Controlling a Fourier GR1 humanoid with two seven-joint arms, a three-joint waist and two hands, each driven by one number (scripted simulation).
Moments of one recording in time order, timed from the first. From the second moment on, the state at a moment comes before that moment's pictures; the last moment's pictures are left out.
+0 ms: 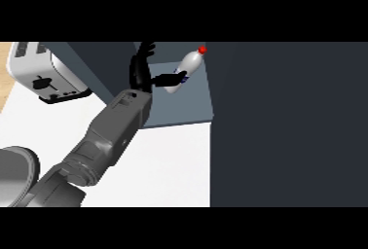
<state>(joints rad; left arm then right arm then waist) -1.15 0.05 -0.29 -0.10 0.49 0.71 -0.53 0.88 -0.10 0.02 -2.40 -0.21 0.48 -0.25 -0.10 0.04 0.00</state>
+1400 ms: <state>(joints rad) -1.10 0.00 -0.22 -0.30 0.56 0.38 -0.69 0.90 -0.09 0.05 -2.41 -0.24 0.48 -0.19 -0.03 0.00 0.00</state>
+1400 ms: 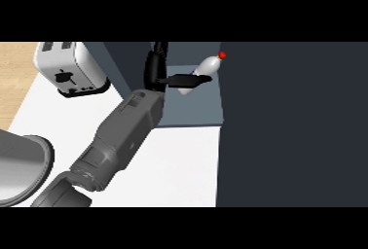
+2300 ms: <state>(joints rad) -0.62 0.01 -0.53 -0.98 0.64 0.32 -0.62 0.93 -0.07 0.11 -2.42 -0.21 0.45 -0.20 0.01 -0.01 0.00</state>
